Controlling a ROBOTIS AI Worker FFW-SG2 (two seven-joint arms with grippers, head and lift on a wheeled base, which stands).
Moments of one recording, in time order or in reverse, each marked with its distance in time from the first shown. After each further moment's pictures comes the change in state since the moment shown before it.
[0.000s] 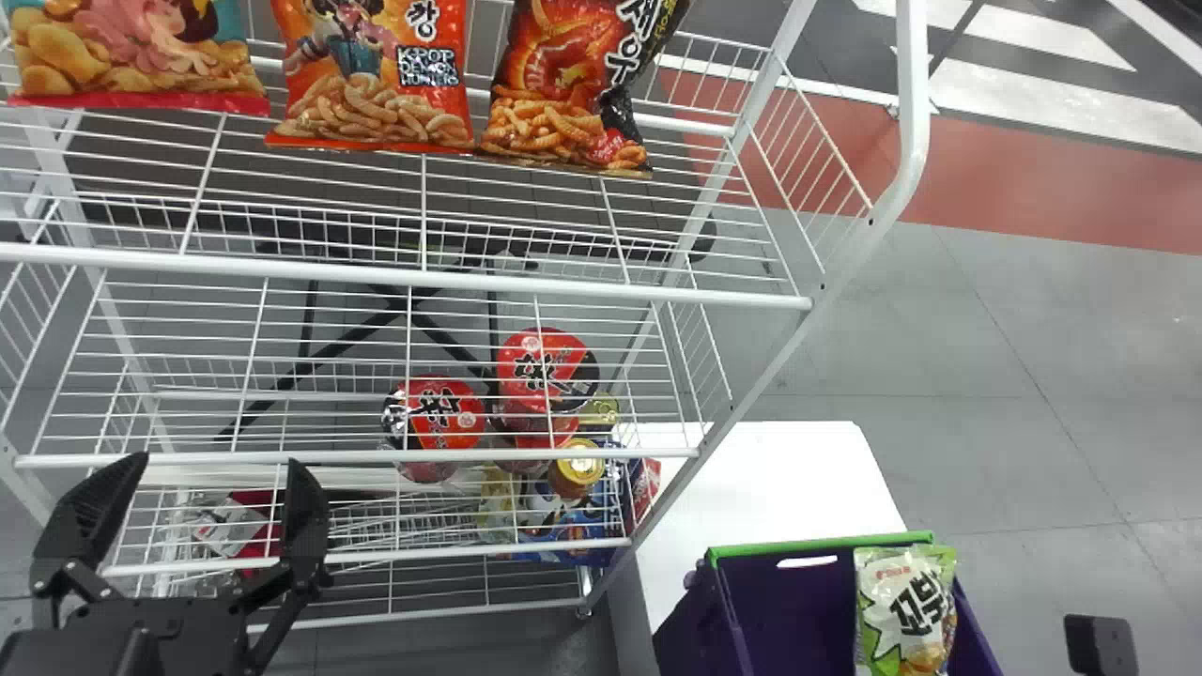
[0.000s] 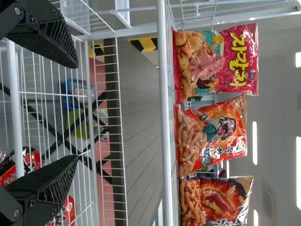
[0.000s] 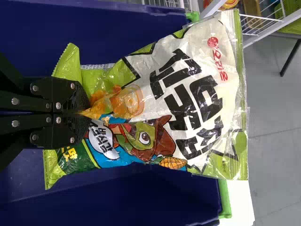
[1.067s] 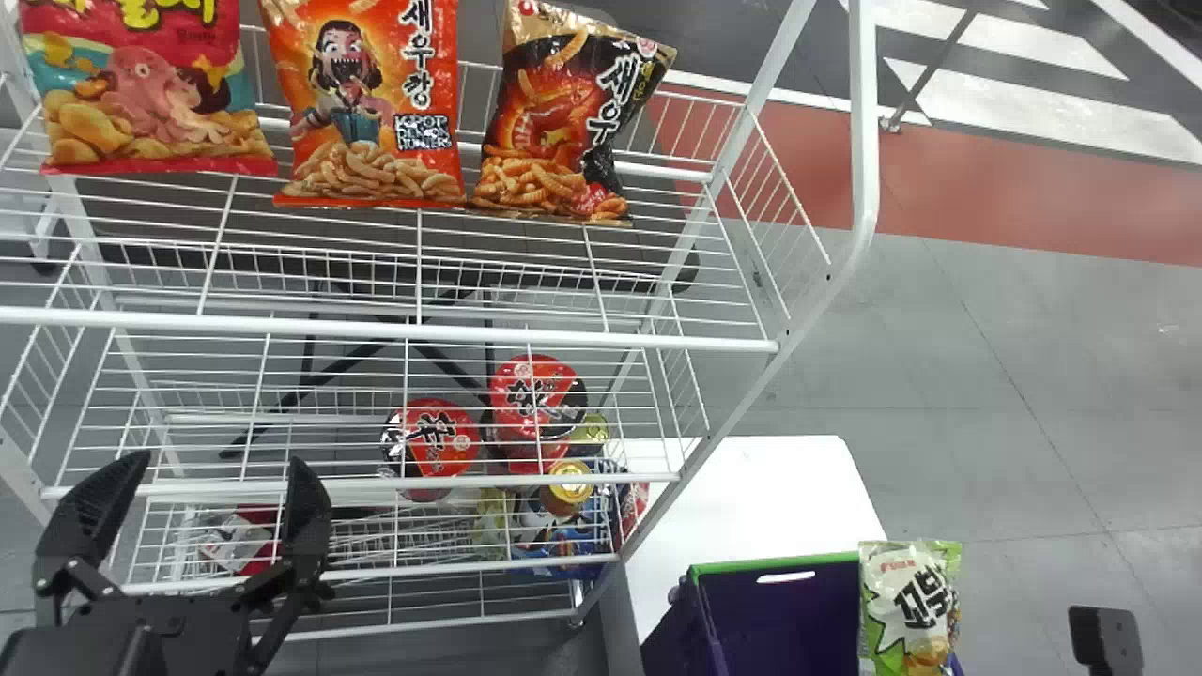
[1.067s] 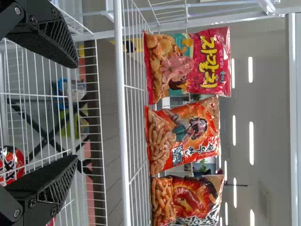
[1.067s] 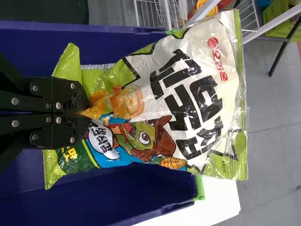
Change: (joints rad) left arm -0.005 -0.002 -0.003 0.000 0.000 0.000 0.005; right arm -0.008 0.001 0.001 -0.031 0.012 0.044 0.003
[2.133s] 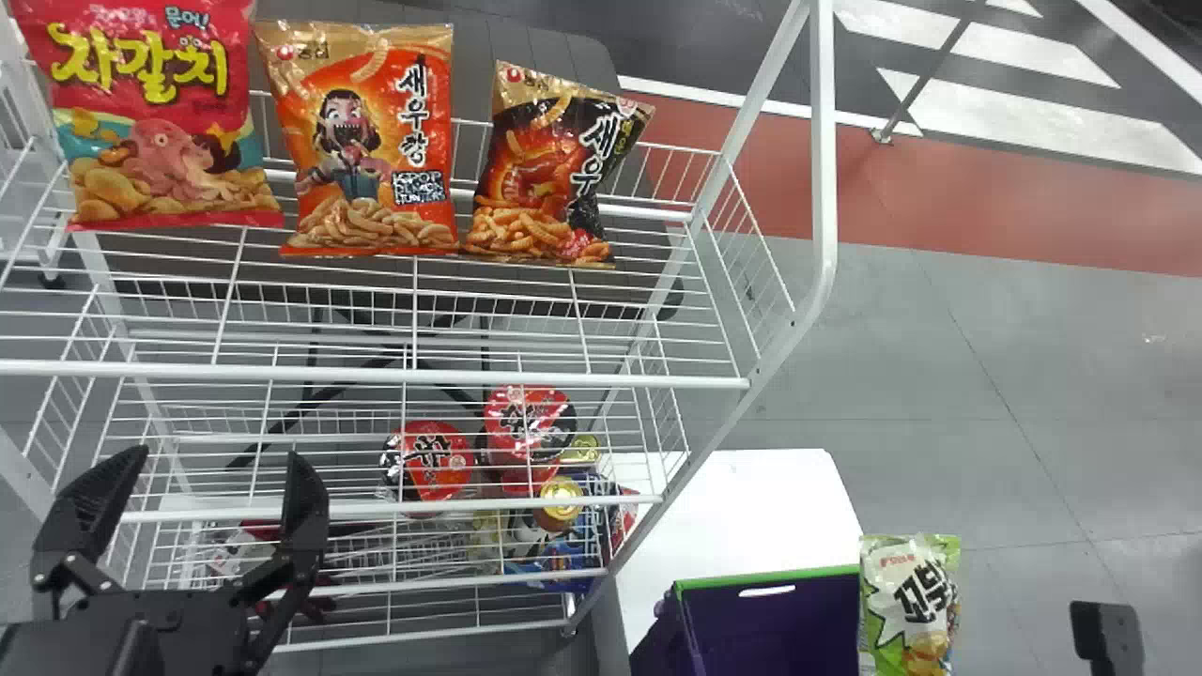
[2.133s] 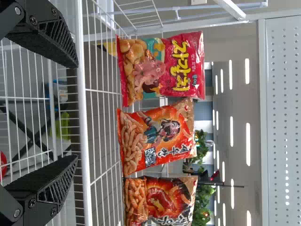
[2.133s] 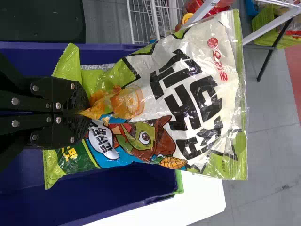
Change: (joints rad) left arm -0.005 -0.001 0.002 -0.001 0.004 0.000 -0.005; right arm -0.007 0.000 -0.004 -0.004 0.003 -0.002 0.012
